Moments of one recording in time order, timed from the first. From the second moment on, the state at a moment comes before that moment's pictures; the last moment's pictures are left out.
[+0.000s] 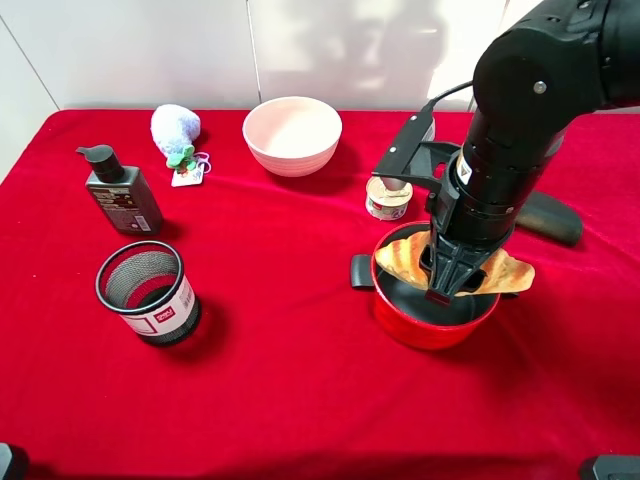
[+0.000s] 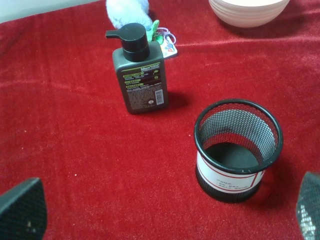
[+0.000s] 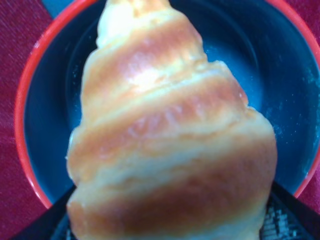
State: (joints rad) left arm 0.00 -0.01 -0.50 -0.18 1.07 0.23; right arm 0.74 1.62 -0.90 -0.12 0.92 -0.23
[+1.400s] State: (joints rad) left arm 0.00 -0.01 -0.50 -0.18 1.07 0.23; right arm 0.74 1.62 -0.90 -0.12 0.92 -0.22
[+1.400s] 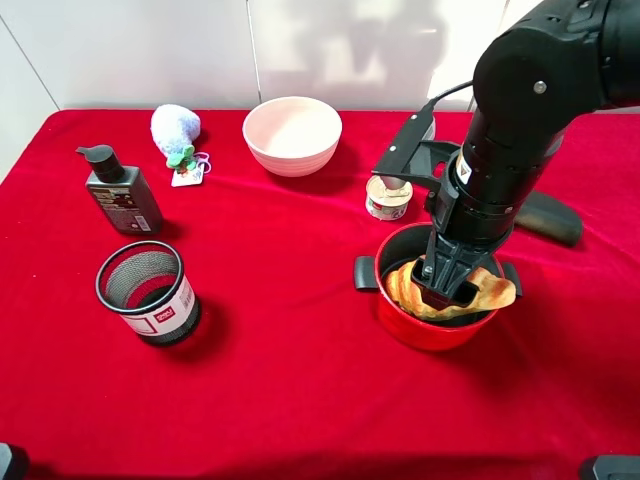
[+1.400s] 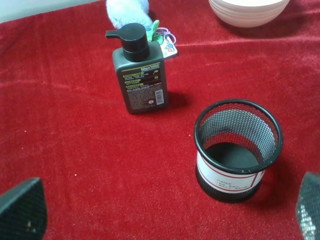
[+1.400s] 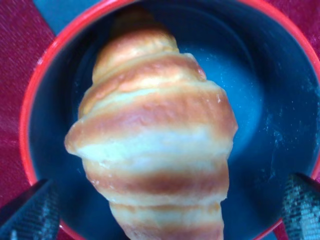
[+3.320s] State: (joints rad) left arm 0.00 -0.01 -0.50 -0.18 1.07 0.23; right arm 0.74 0.49 -0.56 -0.07 1.23 0.04
